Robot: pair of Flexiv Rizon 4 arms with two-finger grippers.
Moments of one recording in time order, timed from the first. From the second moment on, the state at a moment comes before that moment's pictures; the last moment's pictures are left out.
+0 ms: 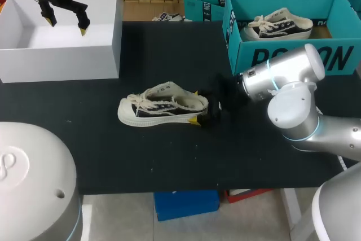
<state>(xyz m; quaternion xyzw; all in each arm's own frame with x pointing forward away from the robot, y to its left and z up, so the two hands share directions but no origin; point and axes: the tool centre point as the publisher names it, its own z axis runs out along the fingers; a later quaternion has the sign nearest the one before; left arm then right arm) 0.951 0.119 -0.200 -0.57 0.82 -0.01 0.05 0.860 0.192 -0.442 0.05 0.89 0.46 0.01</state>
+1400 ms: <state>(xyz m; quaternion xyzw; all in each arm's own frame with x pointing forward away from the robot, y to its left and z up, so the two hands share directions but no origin) 0.870 0.019 -0.233 -0.69 0.72 0.06 0.04 0.861 0.192 -0.442 0.05 0.89 0.46 0.01</state>
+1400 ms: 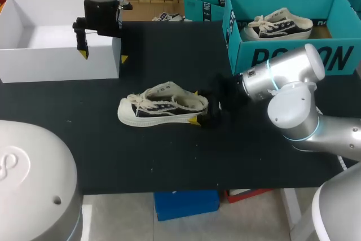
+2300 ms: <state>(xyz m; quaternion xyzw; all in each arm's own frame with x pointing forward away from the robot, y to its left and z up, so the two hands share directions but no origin) 0.835 -0.101 -0.299 -0.65 0.75 0.12 0.06 0.861 0.192 -0.442 0.05 0.89 0.46 0.01</state>
